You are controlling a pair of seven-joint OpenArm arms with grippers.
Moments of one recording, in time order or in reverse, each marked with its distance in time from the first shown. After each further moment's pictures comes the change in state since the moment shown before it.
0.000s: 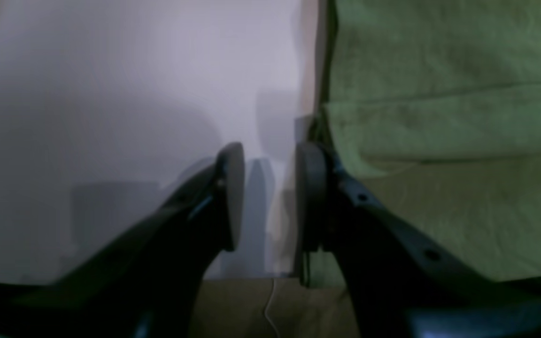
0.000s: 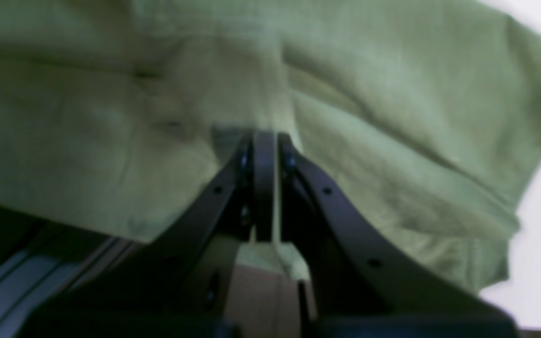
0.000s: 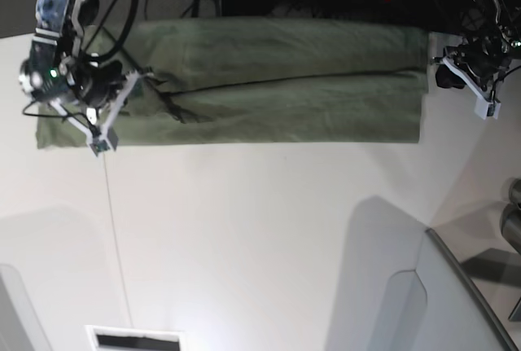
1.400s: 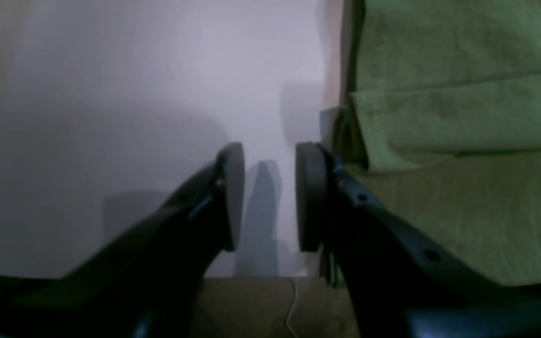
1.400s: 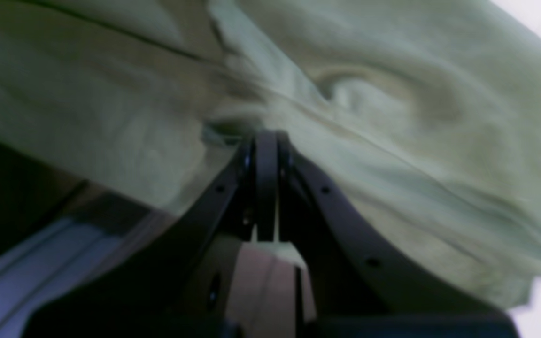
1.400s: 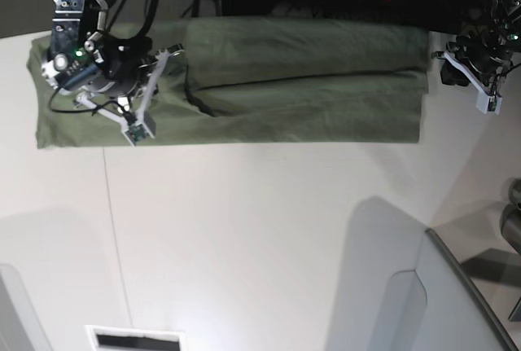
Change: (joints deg) left arm 2.0 0.2 0.0 0.0 6.0 -0.1 -7.6; right arm -6.5 -1.0 -9.9 11.2 0.2 -0.4 -3.5
